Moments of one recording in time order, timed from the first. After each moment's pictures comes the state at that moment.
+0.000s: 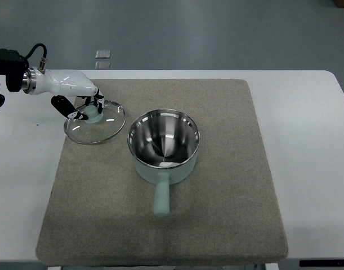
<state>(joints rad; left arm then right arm) -1.14 0.71 -0.17 -0.94 1.85 -0.18 -0.61 0.03 0.00 -0.05 0.20 0.04 -0.06 0.10</state>
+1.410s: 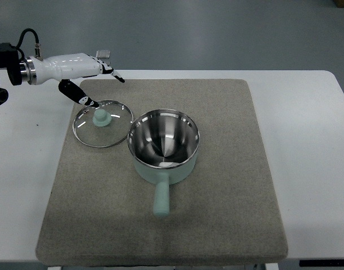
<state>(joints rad) -1.13 0.71 -0.21 -0.93 1.50 -0.07 -0.61 0.03 0.00 -0.05 0.20 0.04 -0.06 0.10</state>
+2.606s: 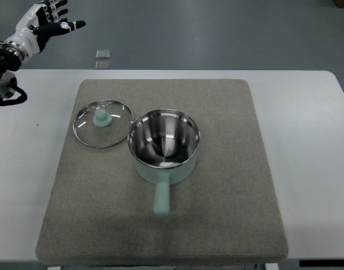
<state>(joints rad) -1.12 0.37 -0.25 -0.27 0.07 -0.28 -0.39 0.03 0.00 -0.05 0.20 0.04 -0.06 0.10</state>
